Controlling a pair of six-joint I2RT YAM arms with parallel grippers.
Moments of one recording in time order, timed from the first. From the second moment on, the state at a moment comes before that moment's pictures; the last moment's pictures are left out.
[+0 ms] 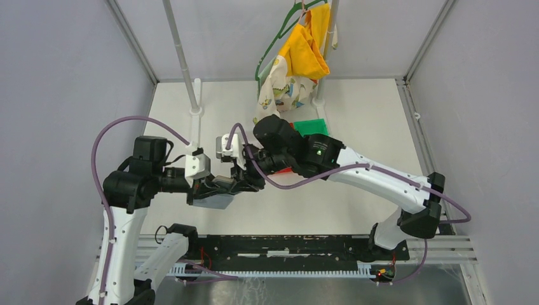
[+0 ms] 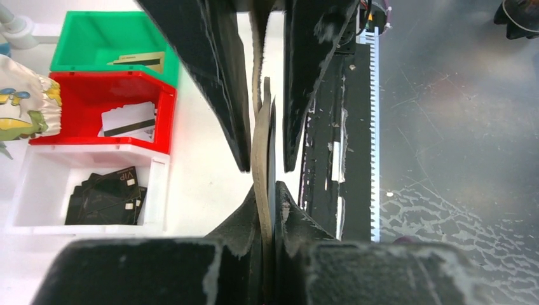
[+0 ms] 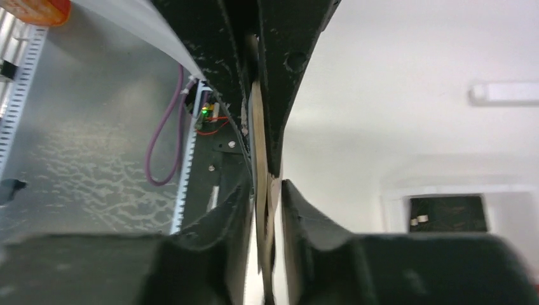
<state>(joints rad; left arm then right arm) -0.16 0.81 1.25 -1.38 1.12 0.88 1.17 1.60 1.74 -0.68 -0.49 -0.19</state>
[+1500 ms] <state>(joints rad) -0.16 0.67 0.99 -0.01 1.05 -0.80 0.97 1.31 0.95 0.95 -0.45 0.80</state>
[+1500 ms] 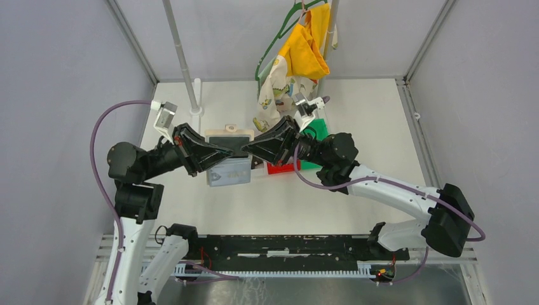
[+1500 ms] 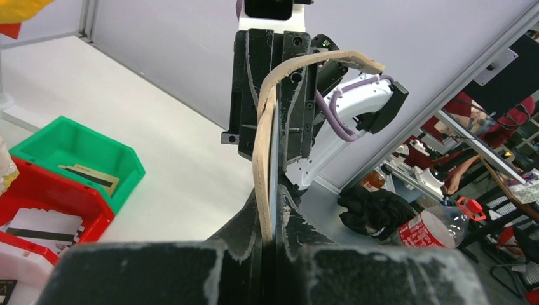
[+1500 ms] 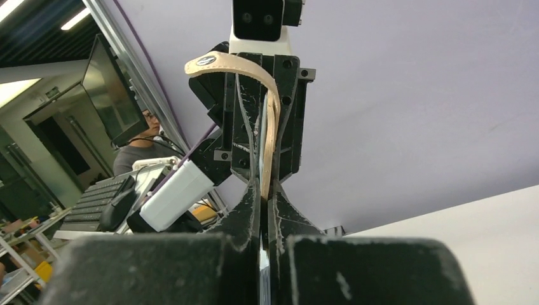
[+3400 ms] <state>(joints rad) -0.16 0.85 1.16 -0.69 1.24 -0.22 0.89 1.39 1.37 -0.04 -0.84 0.47</state>
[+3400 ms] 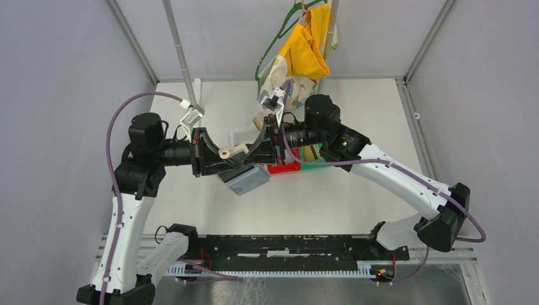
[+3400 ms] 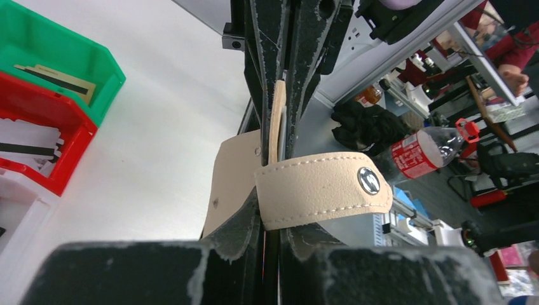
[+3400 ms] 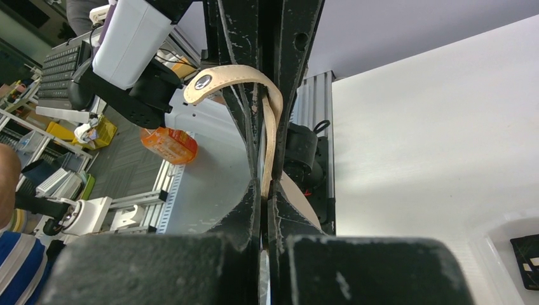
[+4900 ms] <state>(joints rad) -0.16 0.96 1.22 -0.48 0.91 -0.54 0.73 1.17 1.20 0.10 -0.50 0.52</state>
